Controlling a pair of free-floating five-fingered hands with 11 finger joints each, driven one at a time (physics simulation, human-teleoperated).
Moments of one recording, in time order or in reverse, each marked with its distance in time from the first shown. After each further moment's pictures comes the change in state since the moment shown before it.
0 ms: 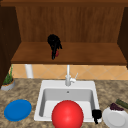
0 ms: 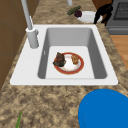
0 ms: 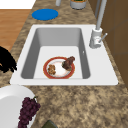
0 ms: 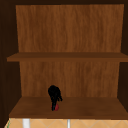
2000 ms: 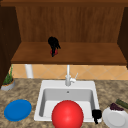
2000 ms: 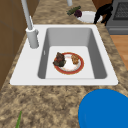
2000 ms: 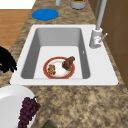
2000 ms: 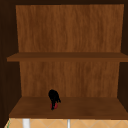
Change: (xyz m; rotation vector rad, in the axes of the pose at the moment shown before) left hand -0.219 0.076 0.053 0.023 -0.033 0.031; right hand 0.000 0.000 0.000 0.000 0.000 0.000
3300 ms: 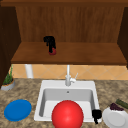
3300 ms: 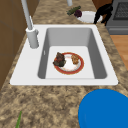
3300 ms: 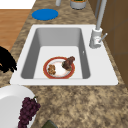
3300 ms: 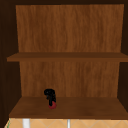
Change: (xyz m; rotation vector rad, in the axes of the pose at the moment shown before) left hand 0.031 -0.008 0.027 -0.007 -0.020 -0.406; right hand 0.000 0.000 0.000 0.000 0.000 0.000
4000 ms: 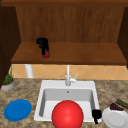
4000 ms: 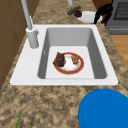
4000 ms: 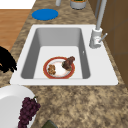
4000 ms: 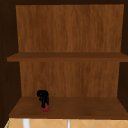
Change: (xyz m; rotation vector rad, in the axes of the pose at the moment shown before) left hand 0.066 -0.008 0.036 -0.024 0.023 0.016; right hand 0.000 0.000 0.000 0.000 0.000 0.000
